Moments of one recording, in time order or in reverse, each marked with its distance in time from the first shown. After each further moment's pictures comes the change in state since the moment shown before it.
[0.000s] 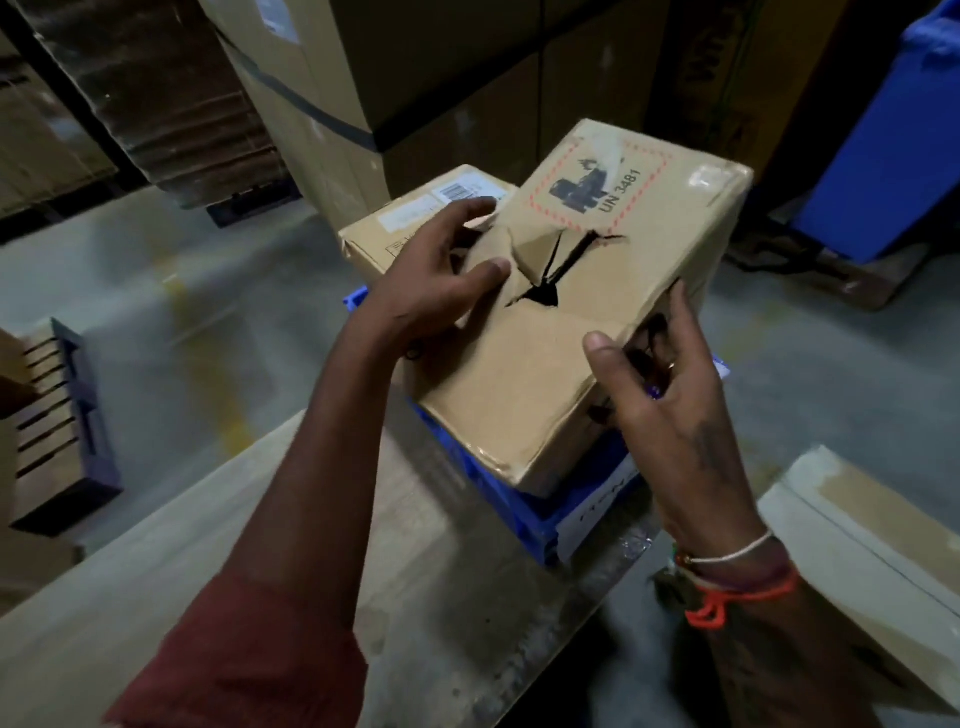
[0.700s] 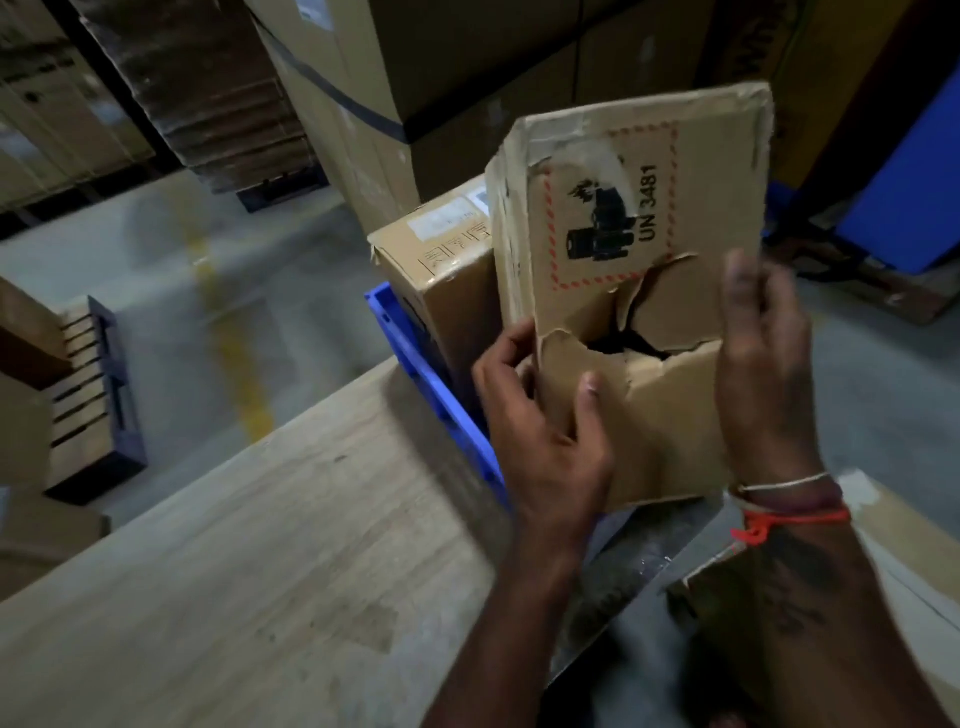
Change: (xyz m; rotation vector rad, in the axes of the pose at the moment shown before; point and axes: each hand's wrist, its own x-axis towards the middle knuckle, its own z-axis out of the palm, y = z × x) left_hand -0.088 0.002 0.147 -0.330 0.726 0.078; right_hand 0.060 0.002 -0.019 -0.073 0.169 -0.099
